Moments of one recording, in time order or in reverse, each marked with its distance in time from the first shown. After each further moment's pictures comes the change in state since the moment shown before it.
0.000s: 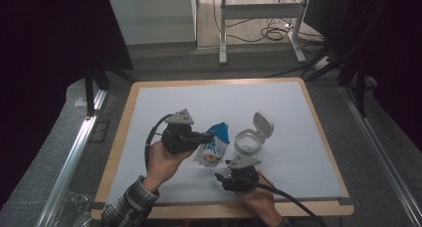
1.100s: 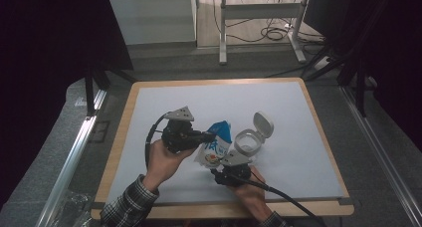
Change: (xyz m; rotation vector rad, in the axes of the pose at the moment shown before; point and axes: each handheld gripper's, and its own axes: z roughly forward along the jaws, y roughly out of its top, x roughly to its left) left arm -0.002 0.009 -0.004 0.003 -0.044 -0.031; right arm 0.004 0.010 0.021 -0.061 -0.106 -0.048
